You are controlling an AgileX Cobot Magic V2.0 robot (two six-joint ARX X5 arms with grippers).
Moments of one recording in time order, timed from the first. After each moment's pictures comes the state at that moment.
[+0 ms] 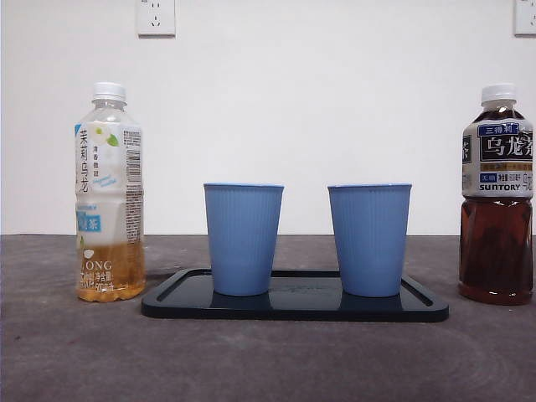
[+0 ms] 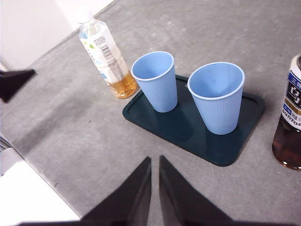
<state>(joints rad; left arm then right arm) -0.04 0.01 0.15 -0.33 0.22 -0.07 0.18 0.38 0.74 -0.84 -0.57 0.08</state>
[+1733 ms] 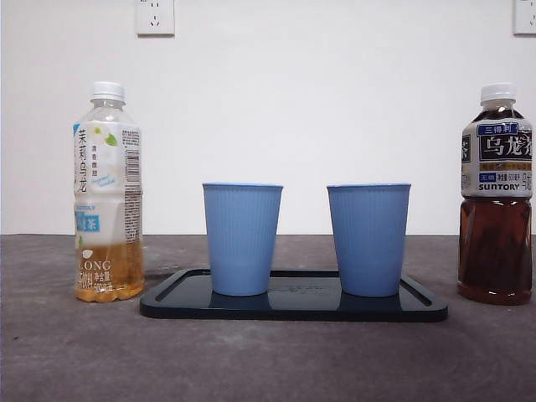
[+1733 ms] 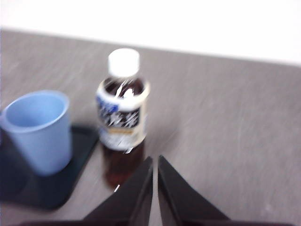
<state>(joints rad) -0.03 0.01 0.03 -0.18 0.05 -0.03 0.02 0.17 0.46 -0.52 -0.11 -0.05</state>
